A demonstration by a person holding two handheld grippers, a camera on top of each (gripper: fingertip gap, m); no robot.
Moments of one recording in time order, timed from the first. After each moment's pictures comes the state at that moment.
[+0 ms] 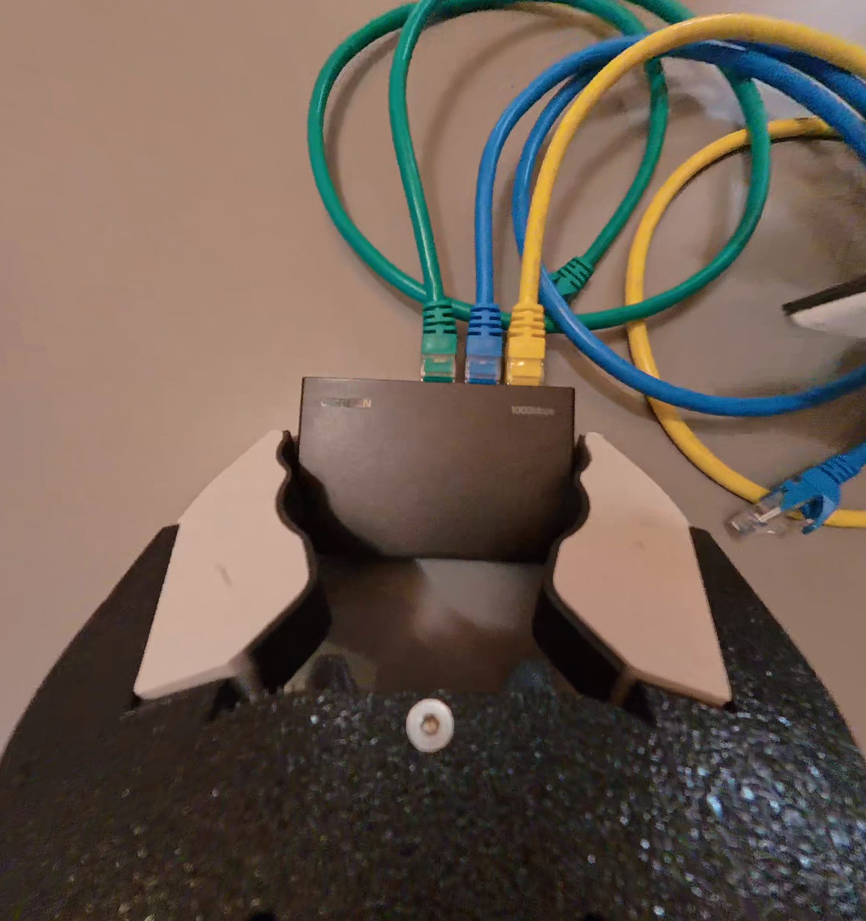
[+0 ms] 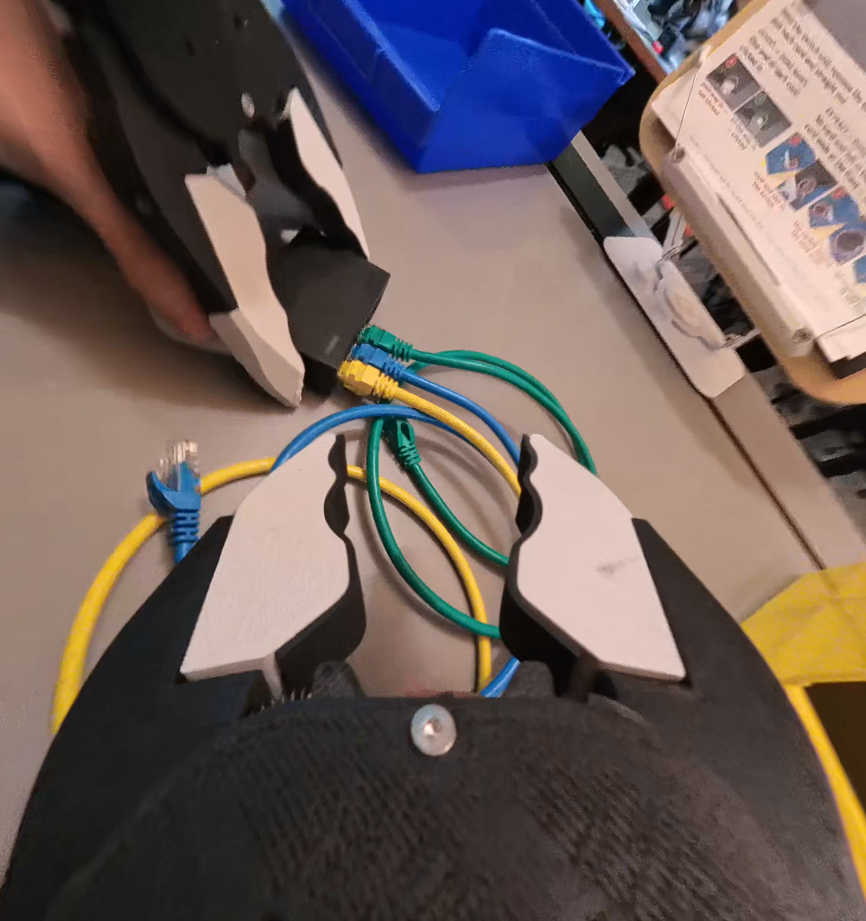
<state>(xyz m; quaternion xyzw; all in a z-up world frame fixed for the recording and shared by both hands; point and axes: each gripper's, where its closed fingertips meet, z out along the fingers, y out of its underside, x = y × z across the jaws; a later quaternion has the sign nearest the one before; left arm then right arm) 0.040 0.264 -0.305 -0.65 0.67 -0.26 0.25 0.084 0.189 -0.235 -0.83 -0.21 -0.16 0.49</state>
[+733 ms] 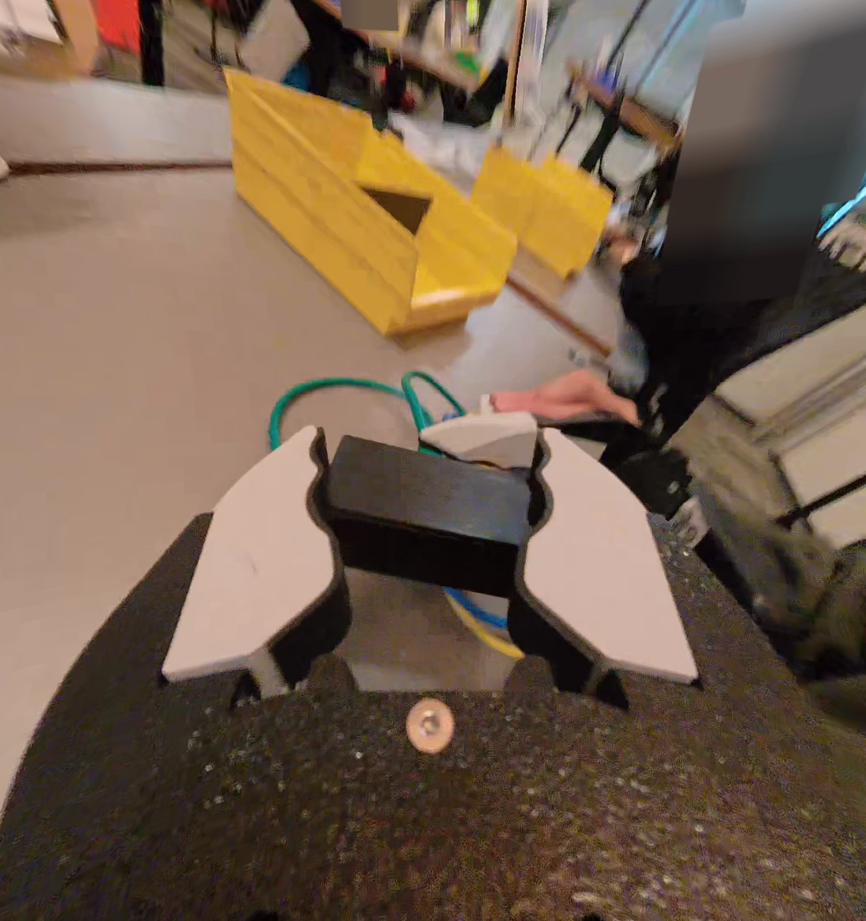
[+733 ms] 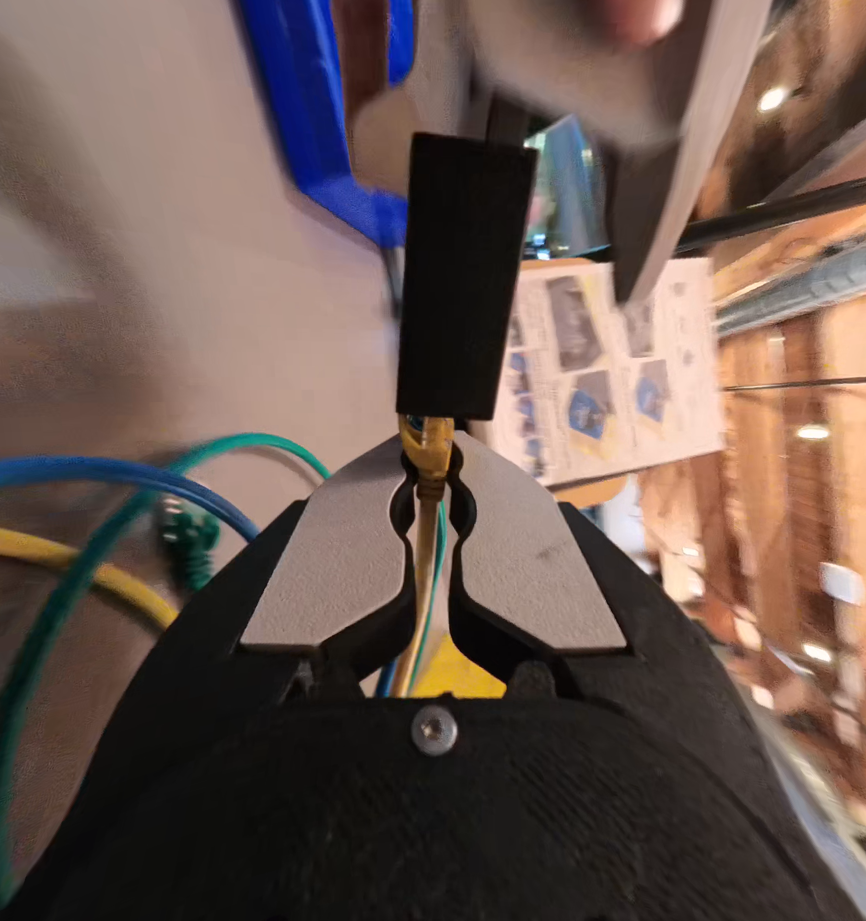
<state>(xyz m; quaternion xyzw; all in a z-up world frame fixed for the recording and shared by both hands) 0.048 0.242 -0.159 -0.56 0.52 -0.61 0.19 0.073 0.222 -0.200 -0.64 -0.35 -0.49 0.47</state>
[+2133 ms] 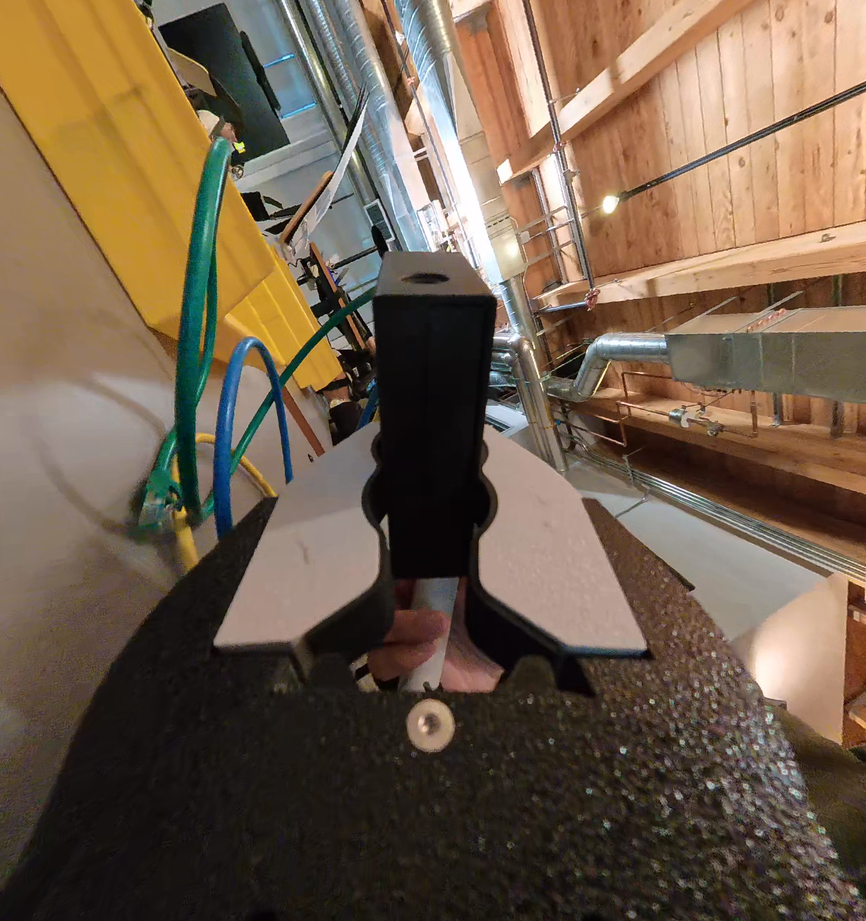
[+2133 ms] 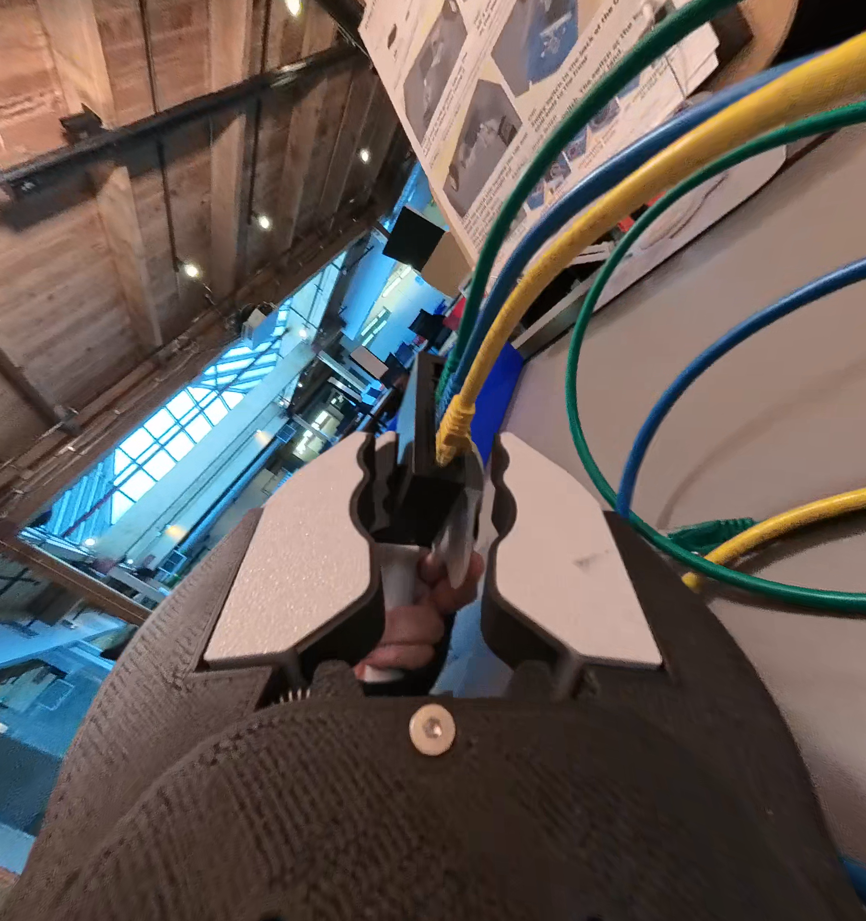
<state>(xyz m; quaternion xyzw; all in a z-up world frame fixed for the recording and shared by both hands) 0.088 0.202 -0.175 -0.50 0.26 -0.82 -0.11 0.096 0.185 -0.170 -0.56 0.34 0.26 0.71</state>
